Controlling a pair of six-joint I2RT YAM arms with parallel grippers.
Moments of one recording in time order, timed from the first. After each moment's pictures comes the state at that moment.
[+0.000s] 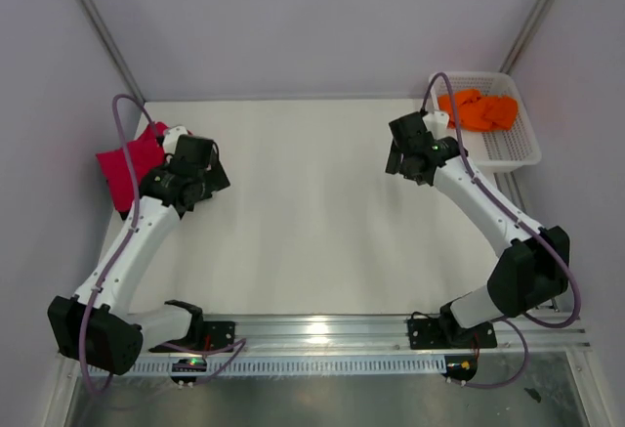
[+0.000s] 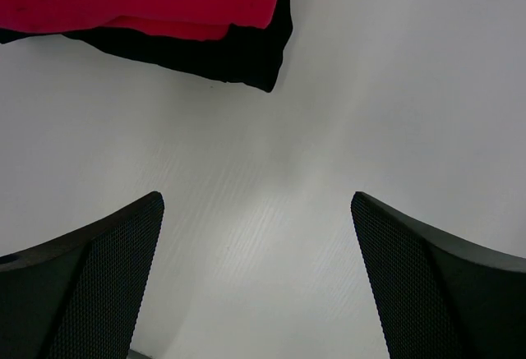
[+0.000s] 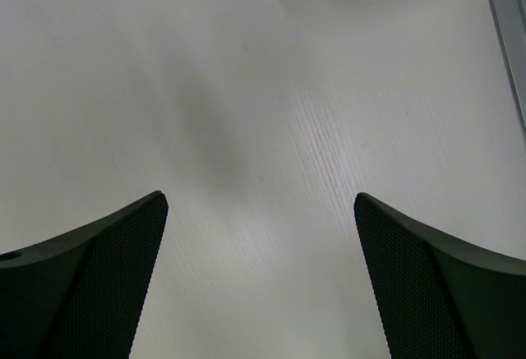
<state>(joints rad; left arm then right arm) -0.29 1.19 1.15 -0.85 -0.49 -0.61 0.40 1.47 1.31 -0.84 0.57 0.58</state>
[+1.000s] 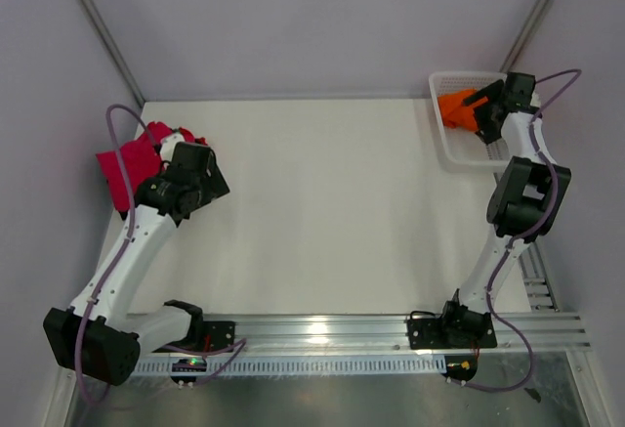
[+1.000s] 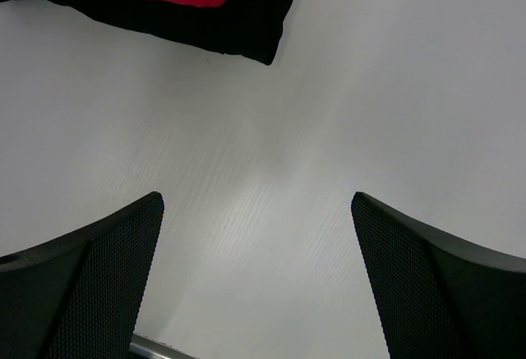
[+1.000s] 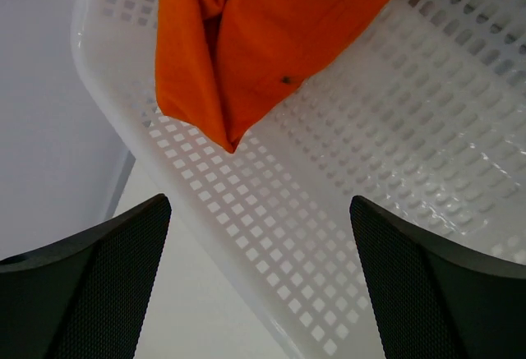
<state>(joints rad) -0.29 1.13 1.11 -0.89 -0.45 -0.65 -0.30 2.01 1.72 -0.43 -0.06 0.82</state>
